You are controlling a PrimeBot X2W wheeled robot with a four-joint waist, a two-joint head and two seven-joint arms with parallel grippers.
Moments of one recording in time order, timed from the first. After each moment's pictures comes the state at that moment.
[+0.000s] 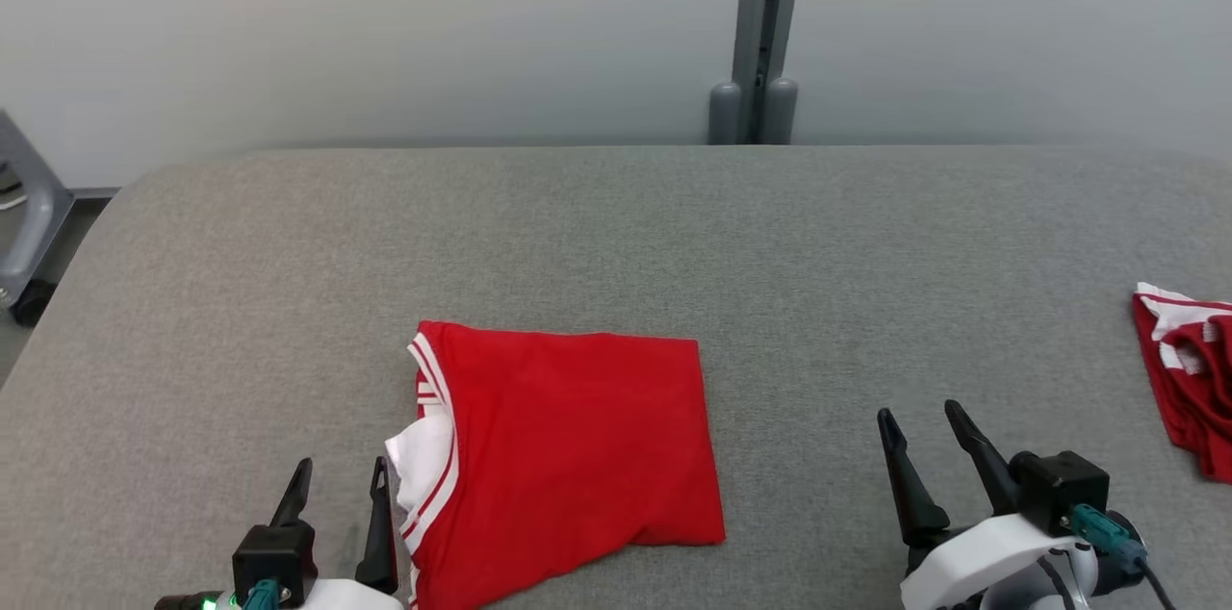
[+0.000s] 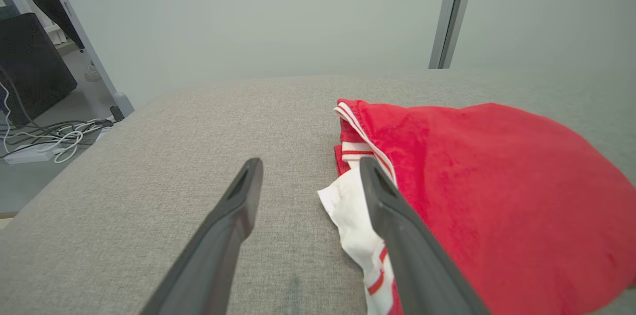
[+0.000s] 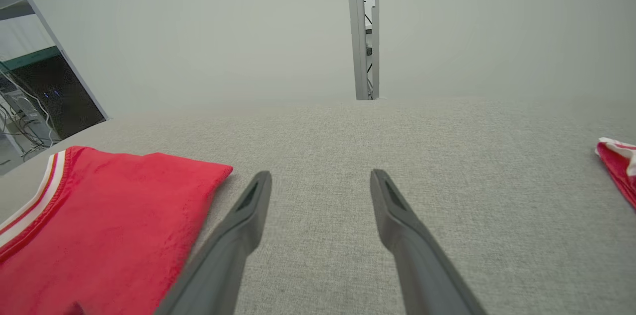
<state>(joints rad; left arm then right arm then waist) 0.00 0.05 -0.06 0.40 -0.09 0.08 -0.26 -0.13 -0.05 0.15 0.46 0.23 0.13 -0.26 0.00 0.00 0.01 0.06</state>
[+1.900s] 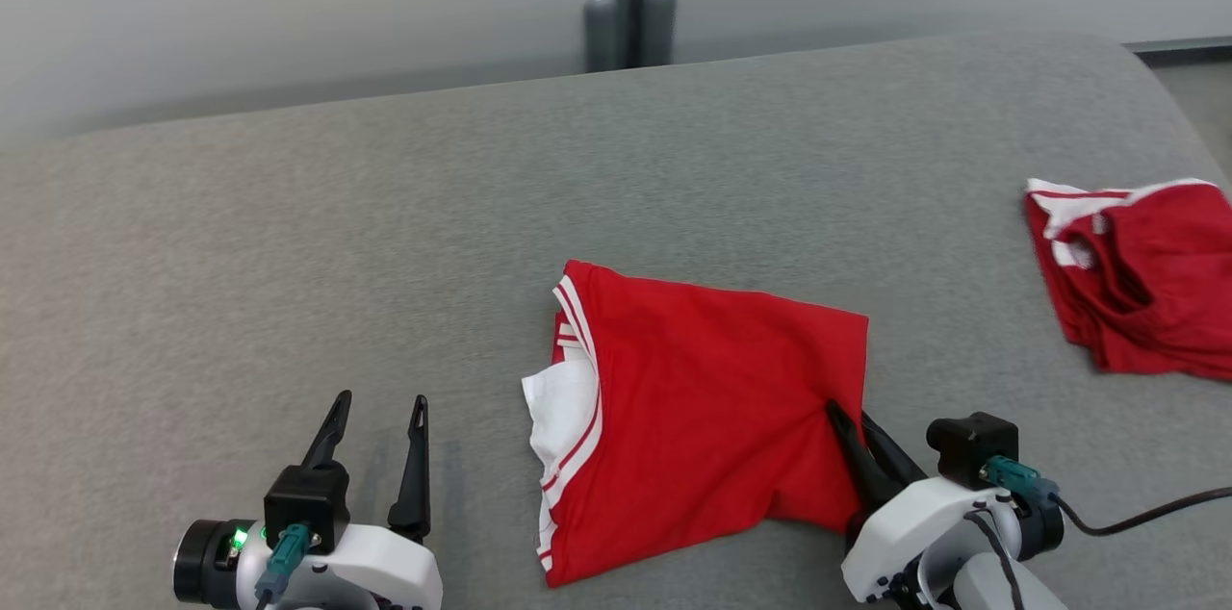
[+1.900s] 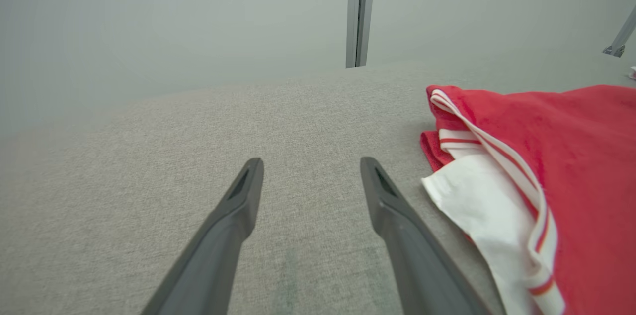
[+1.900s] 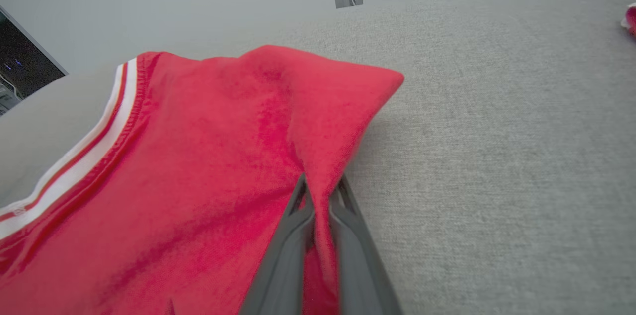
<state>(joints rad) -0.10 0.05 -0.13 0.39 -0.09 0.06 -0.26 -0.33 -0.05 0.36 0.73 0.38 0.13 -0.26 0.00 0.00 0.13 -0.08</state>
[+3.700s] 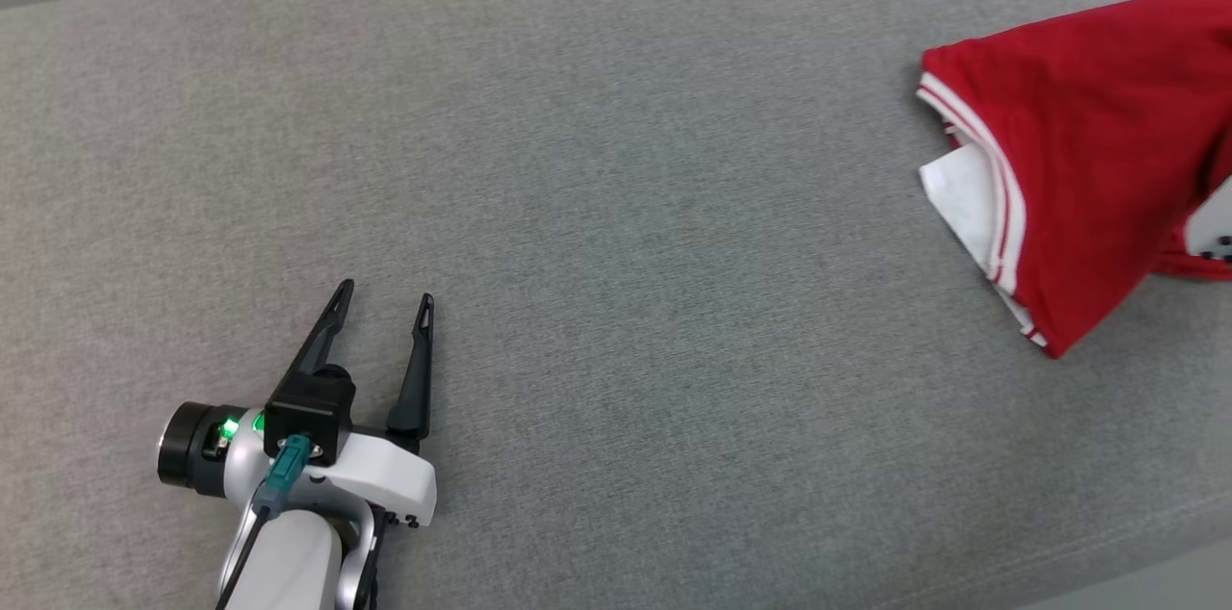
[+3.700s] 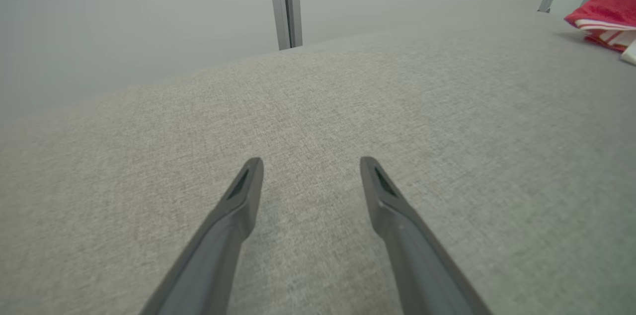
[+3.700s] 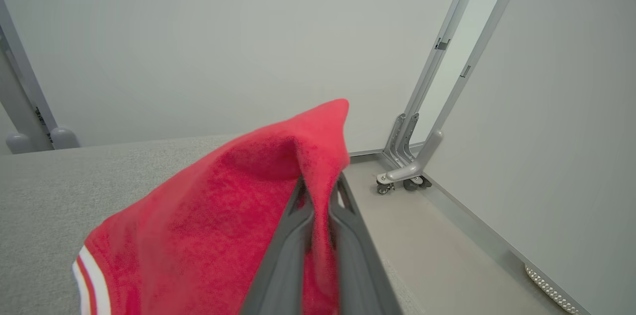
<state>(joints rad) -0.24 0.07 -0.14 0.37 0.00 0.02 -0.26 -0.81 -0.21 -0.32 0.89 -0.09 0.13 -0.26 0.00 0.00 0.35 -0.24</state>
